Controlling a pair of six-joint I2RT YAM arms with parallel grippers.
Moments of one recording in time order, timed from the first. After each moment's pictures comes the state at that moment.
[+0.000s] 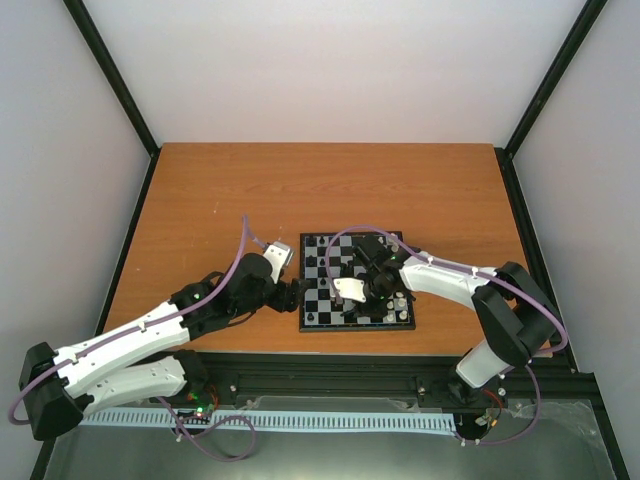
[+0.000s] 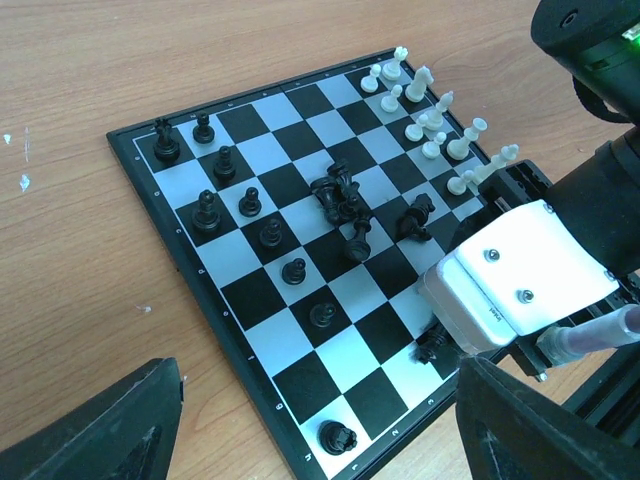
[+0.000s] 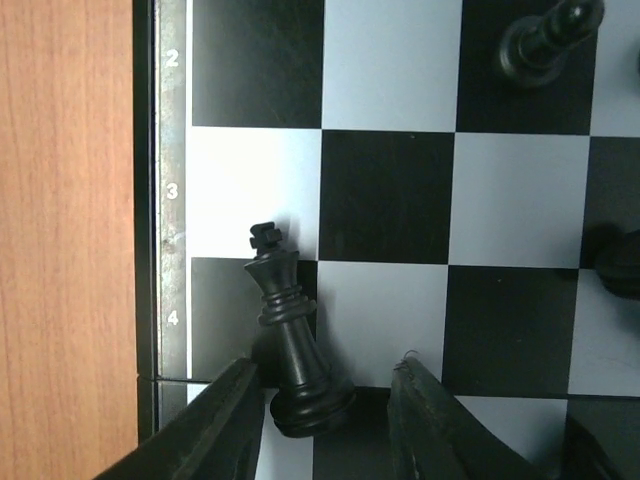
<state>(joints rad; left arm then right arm) -0.93 0.92 0.69 -0.41 -0.15 -0.45 0.72 1.56 0.86 -0.63 -0.31 -0.88</state>
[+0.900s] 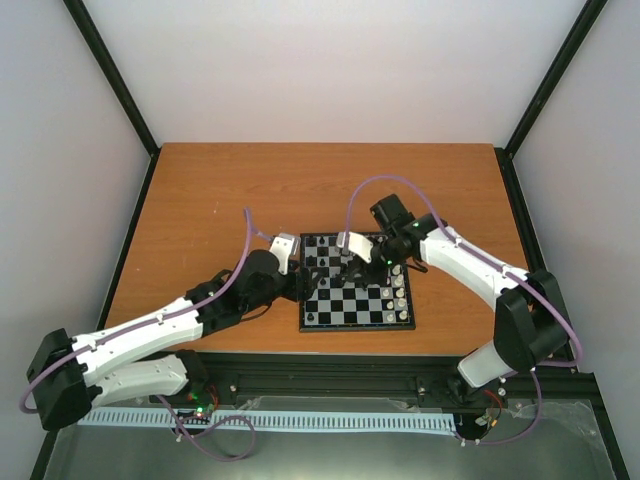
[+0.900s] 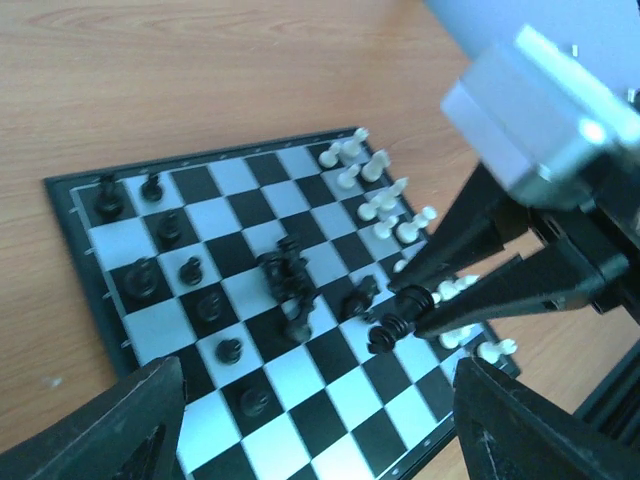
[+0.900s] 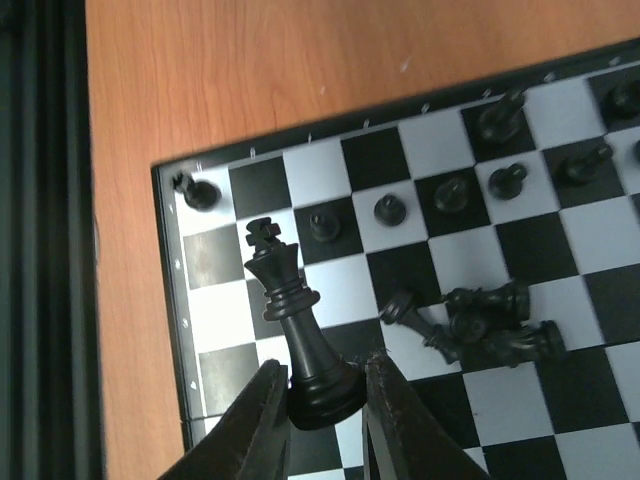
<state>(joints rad) -0.93 1.01 0.67 -0.19 -0.15 -0.57 0.57 1.51 1.06 -0.76 -0.53 -0.73</state>
